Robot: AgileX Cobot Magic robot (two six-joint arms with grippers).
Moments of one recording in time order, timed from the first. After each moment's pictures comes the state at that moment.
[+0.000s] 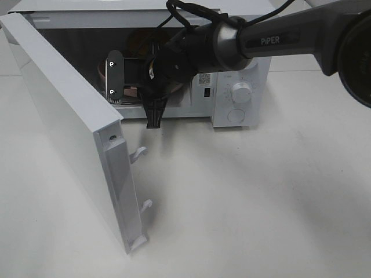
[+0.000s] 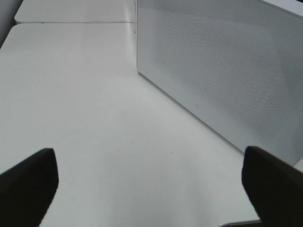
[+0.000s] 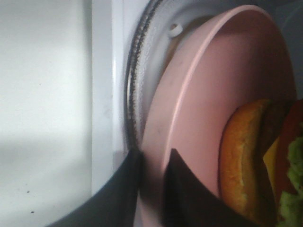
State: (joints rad) left arm -0.07 0.00 -0.52 -0.08 1.07 0.03; right arm 0.68 2.33 -1.75 -0.33 0.23 -0.77
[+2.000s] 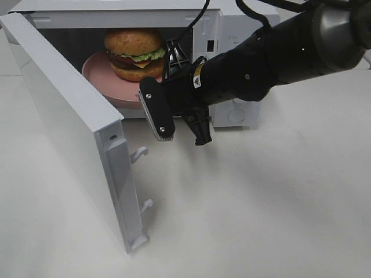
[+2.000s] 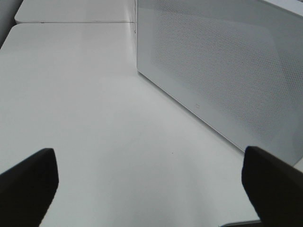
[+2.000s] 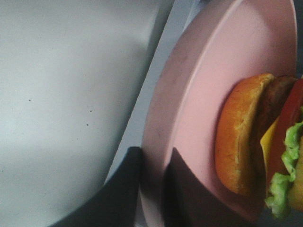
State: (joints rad) left arm -0.07 0.00 -0.52 -0.08 1.07 0.03; right arm 0.66 1.92 -1.15 -0.23 -0.07 -1.29
